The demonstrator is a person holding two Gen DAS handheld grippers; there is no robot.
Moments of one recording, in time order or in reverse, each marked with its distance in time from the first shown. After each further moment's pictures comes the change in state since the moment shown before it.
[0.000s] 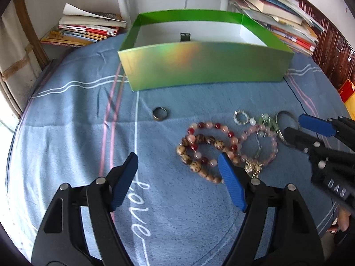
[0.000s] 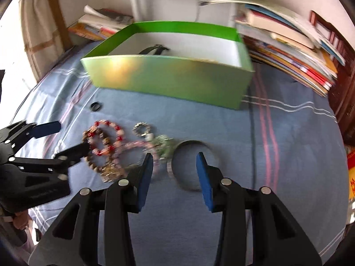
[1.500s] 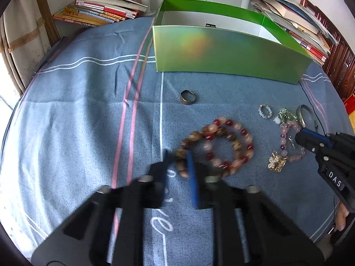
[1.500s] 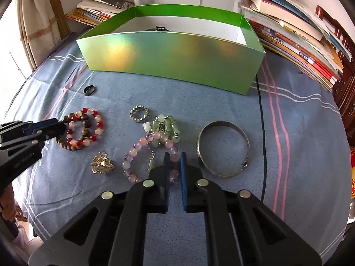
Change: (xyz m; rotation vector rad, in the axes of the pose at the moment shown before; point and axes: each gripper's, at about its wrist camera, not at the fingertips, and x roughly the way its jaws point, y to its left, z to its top) left arm 0.005 0.041 -0.011 -0.113 0.036 -0.006; right arm 0.019 0.000 -0.010 -0.003 0.064 -0.012
